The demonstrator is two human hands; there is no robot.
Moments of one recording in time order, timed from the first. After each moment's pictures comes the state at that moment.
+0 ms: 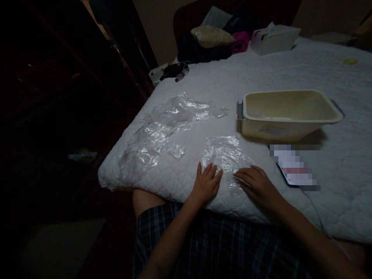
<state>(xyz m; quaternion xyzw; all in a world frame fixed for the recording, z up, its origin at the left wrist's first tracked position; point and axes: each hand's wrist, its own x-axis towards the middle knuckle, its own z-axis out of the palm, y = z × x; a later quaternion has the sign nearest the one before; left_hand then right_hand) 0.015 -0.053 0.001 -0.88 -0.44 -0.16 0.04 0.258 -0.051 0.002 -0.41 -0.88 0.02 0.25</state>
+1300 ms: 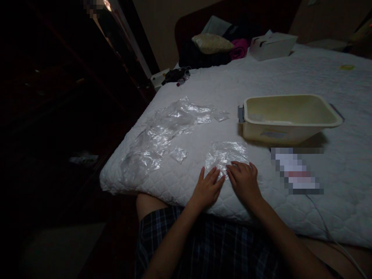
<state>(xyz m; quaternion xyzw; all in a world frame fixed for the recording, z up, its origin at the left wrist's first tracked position) 0.006 -0.055 -0.002 -0.90 -0.40 -0.16 0.03 0.191 -0.036 0.006 -0.56 -0.78 -0.08 0.28</state>
